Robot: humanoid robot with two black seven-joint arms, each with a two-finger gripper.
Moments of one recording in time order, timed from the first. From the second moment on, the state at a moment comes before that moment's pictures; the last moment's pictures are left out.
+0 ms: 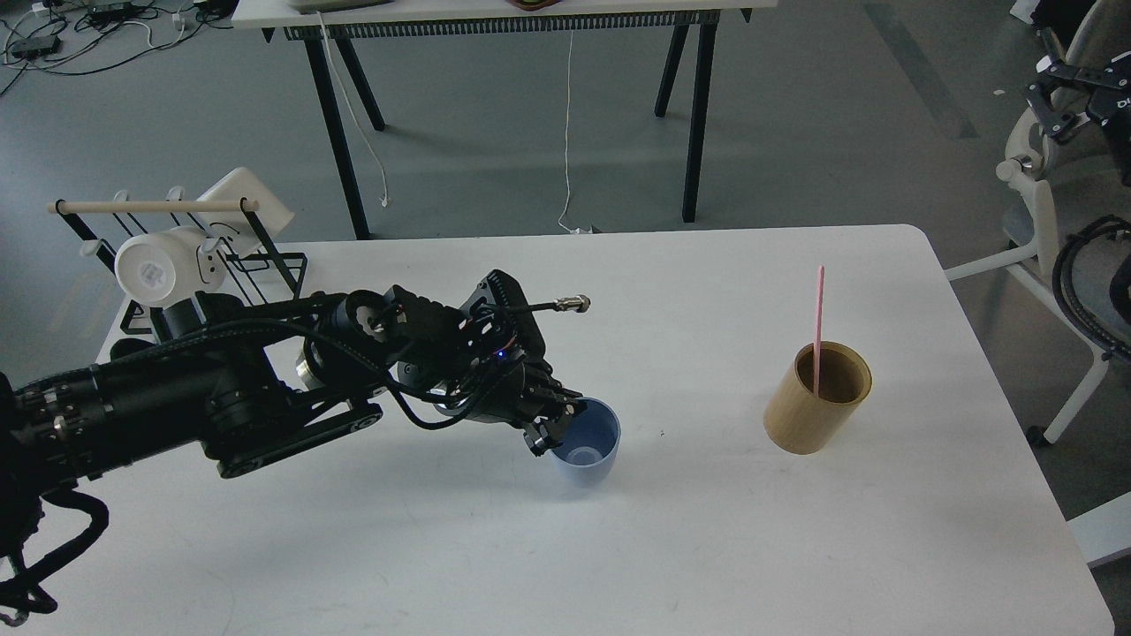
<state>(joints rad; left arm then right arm) -0.97 0.29 -0.20 -1.25 2.18 -0.49 -0.31 0.75 -0.64 0.95 0.73 0.16 0.49 0.25</state>
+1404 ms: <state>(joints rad) -0.86 0.35 -0.92 -0.87 0.67 -0.49 -0.29 0.66 -1.01 0.74 1.26 -0.63 0.20 0.25</state>
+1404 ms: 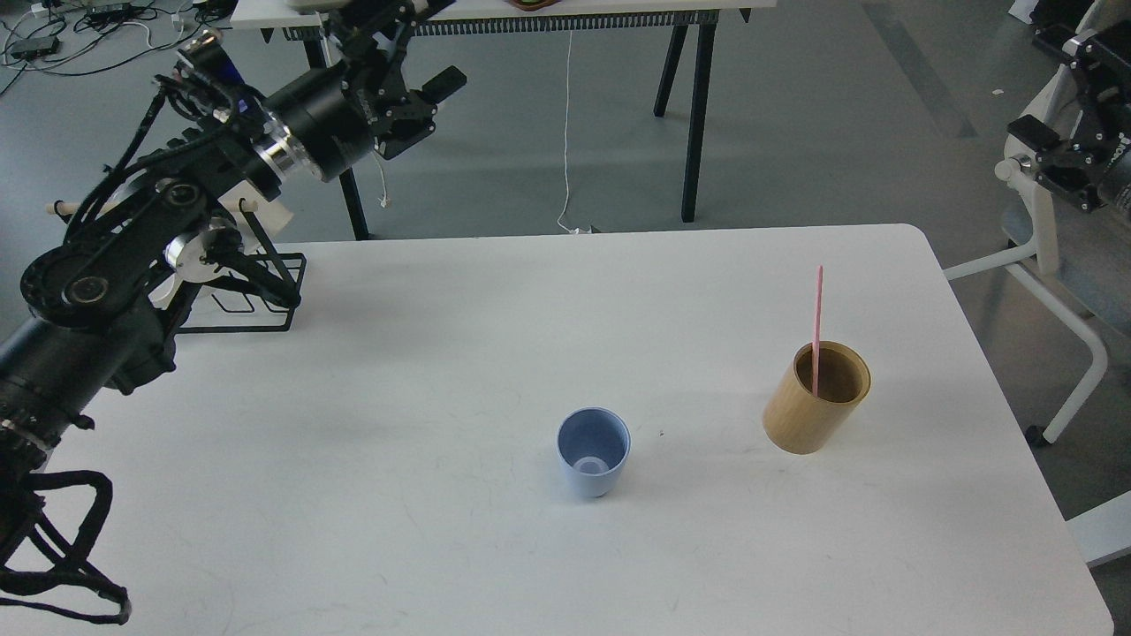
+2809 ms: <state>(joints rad) -0.87 0.37 -0.94 -0.56 -0.02 -0.49 -0.27 0.69 -0.83 0.28 1.25 -1.69 -0.11 0.24</state>
